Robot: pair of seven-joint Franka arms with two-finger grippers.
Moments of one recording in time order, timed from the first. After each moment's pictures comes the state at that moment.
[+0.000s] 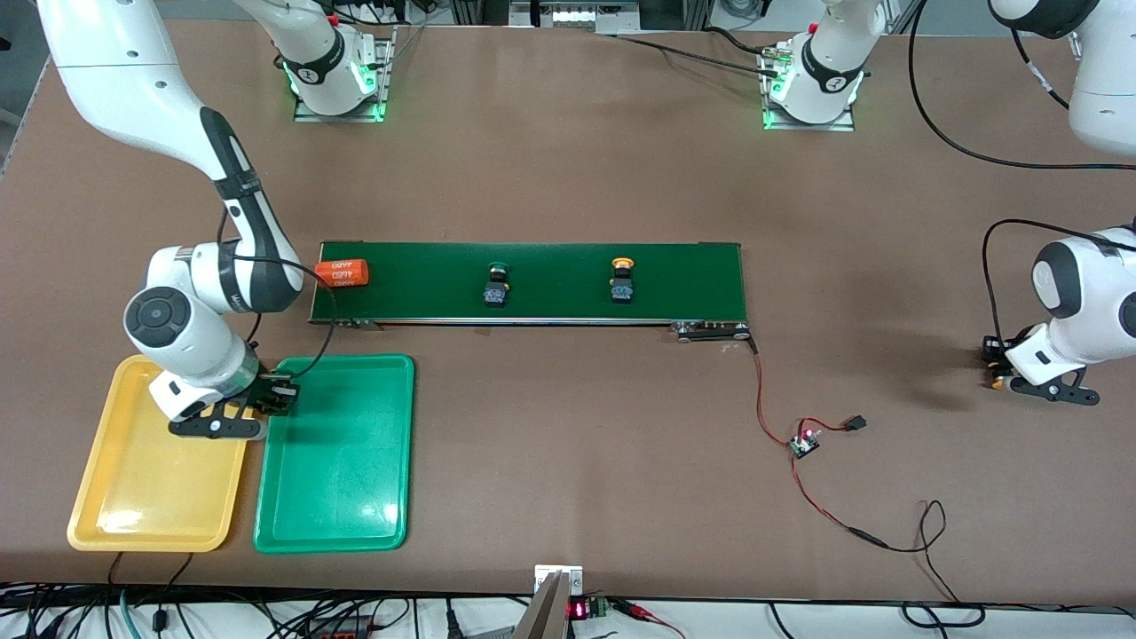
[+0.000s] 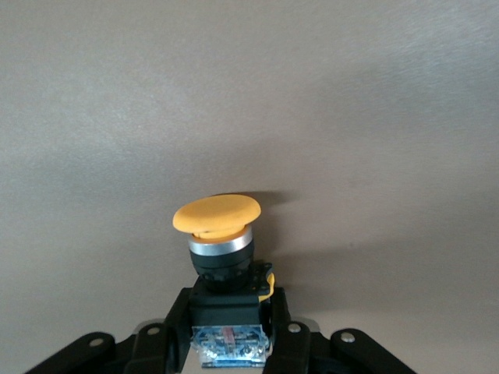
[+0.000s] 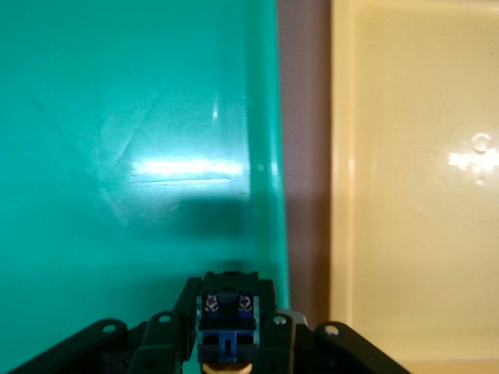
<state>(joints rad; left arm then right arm) 0.38 0.68 0.01 -1.74 0.27 2.36 0.40 0.09 0.65 -0.01 -1.66 -0.18 2.45 0.21</state>
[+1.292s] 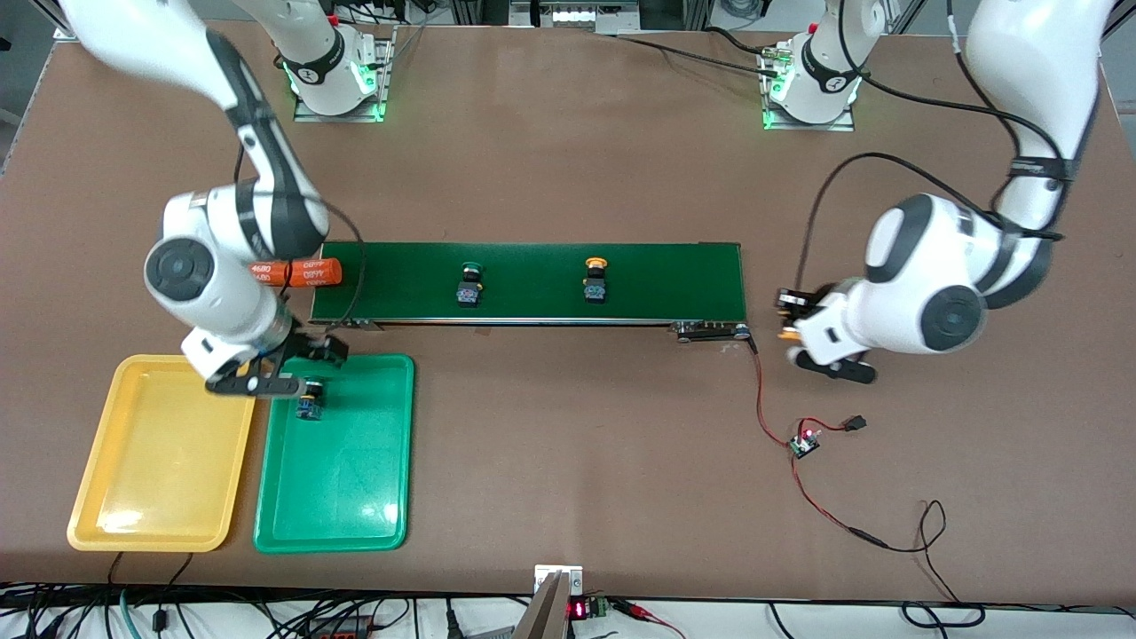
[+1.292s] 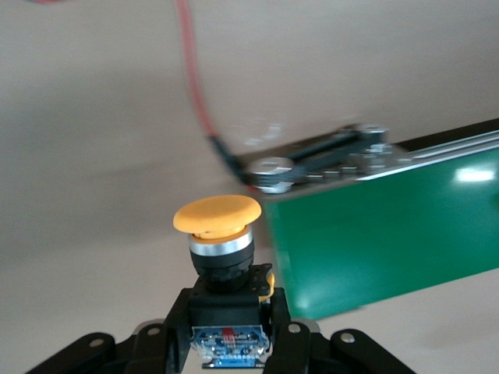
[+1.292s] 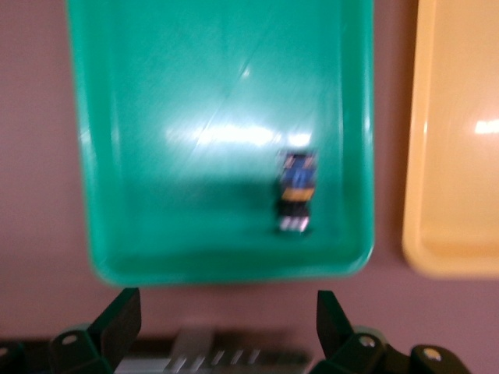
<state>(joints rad) 0.21 0.50 -0.53 -1.69 0.02 1.79 -0.15 0.14 0.37 0.09 -1.85 -0.11 2.26 0.31</state>
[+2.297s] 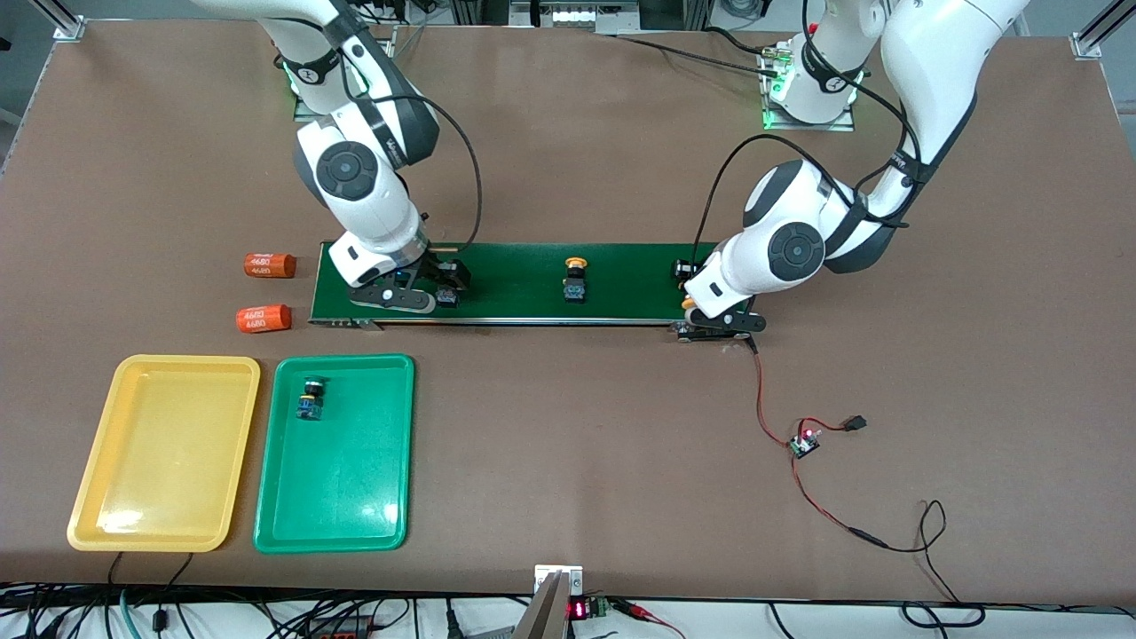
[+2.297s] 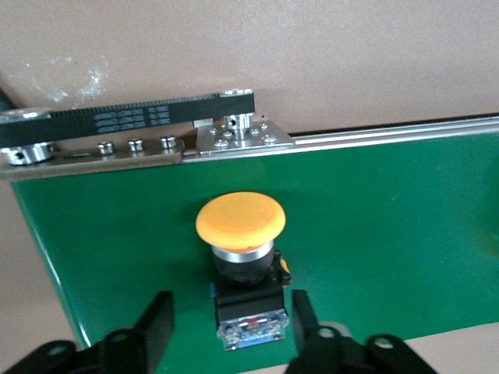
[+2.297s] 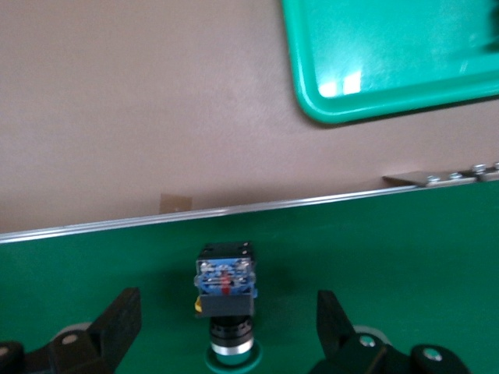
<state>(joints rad) 0.16 0.50 -0.65 -1.98 0.02 2.18 -0.42 0.25 0.32 0.29 -2.04 -0.11 2.38 0.72</state>
